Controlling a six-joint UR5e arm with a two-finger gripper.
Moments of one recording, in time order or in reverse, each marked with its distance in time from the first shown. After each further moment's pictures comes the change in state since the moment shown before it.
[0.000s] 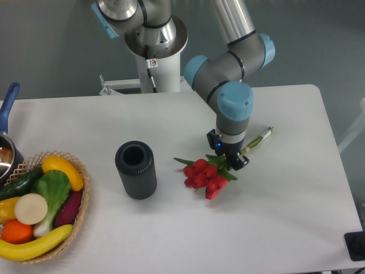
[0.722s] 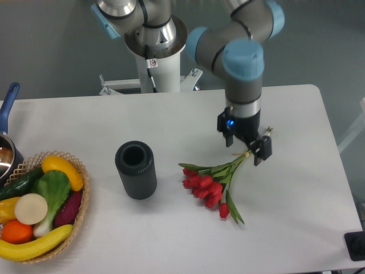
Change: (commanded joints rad) arm 0.126 0.277 0.092 -0.066 -0.139 0.032
